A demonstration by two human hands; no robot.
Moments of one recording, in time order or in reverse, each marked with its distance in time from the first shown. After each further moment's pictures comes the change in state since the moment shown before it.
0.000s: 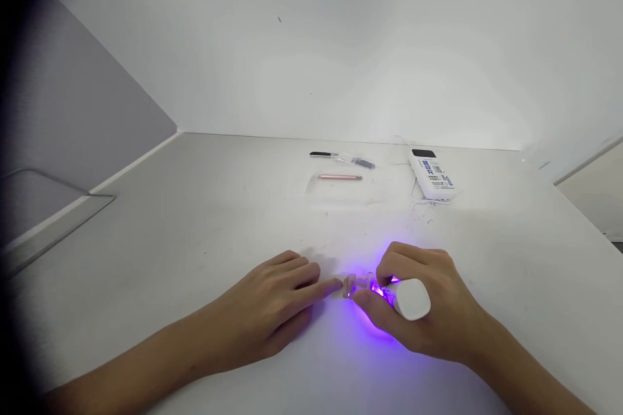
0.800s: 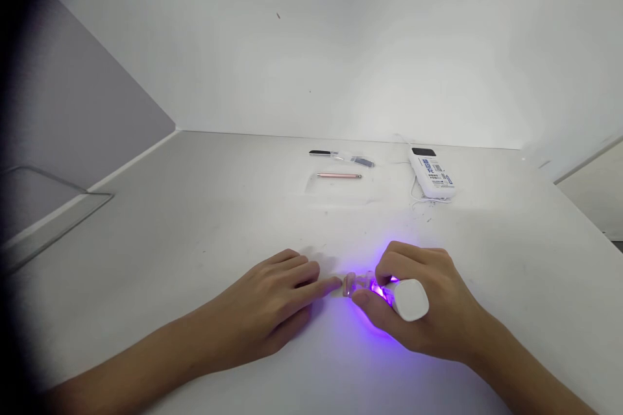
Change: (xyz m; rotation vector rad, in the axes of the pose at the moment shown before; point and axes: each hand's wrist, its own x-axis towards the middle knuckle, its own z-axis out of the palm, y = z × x) left_hand 0.000 0.002 0.000 -0.001 -0.001 -0.003; right_hand -0.001 0.001 -0.001 -0.027 -0.007 -0.015
